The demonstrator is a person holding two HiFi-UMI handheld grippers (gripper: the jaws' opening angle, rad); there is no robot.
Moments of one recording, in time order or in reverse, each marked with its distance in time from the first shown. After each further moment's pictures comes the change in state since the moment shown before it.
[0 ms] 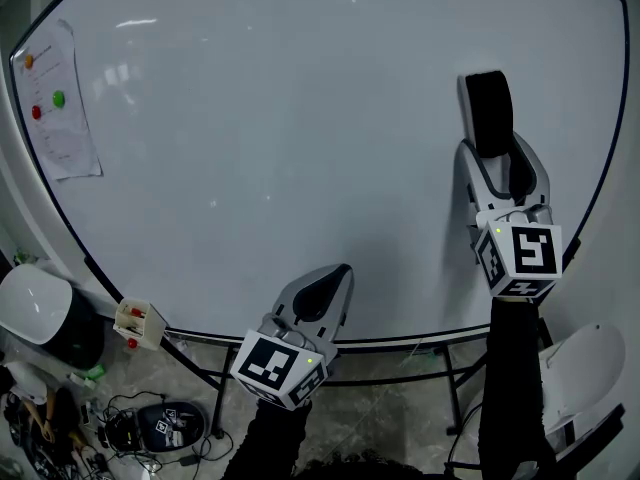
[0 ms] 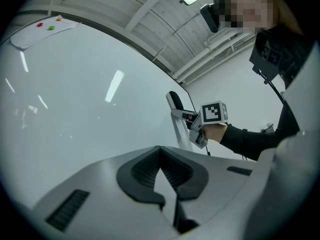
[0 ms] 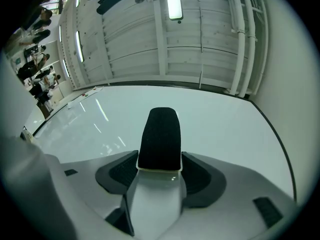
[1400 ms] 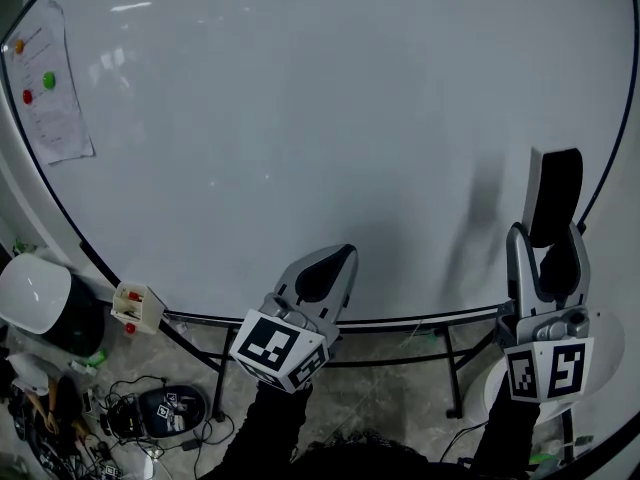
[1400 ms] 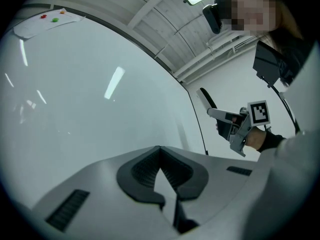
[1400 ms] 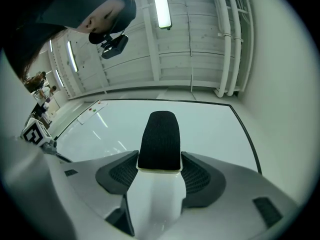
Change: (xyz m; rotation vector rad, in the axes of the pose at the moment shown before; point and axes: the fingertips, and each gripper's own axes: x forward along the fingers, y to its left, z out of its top) left arm 0.003 0.002 -0.012 -0.031 0.011 -0.028; right arm -0.139 0.013 0.020 0.108 0.012 -0.031
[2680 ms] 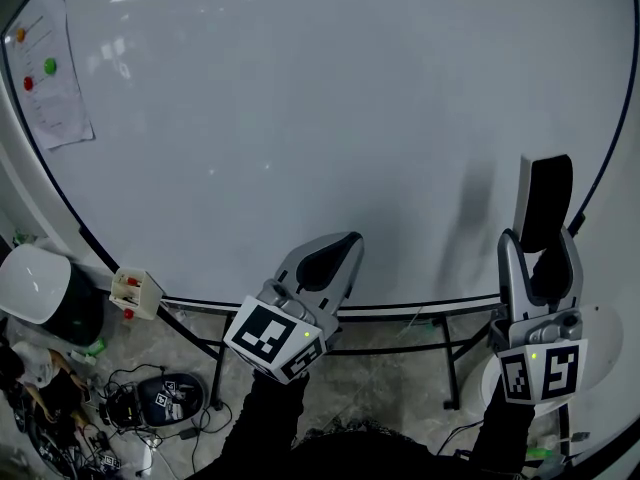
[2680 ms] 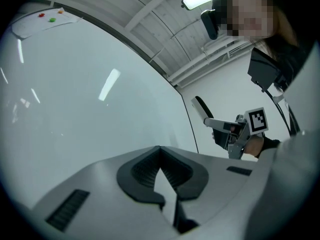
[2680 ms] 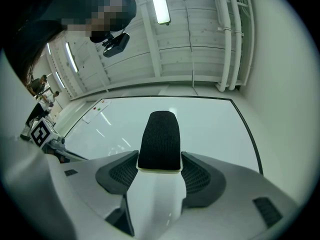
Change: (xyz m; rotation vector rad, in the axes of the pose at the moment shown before) left arm -0.004 -0.018 0.008 0.005 -0.032 -0.060; right arm -0.018 0.012 -0.014 0.025 0.051 0.043
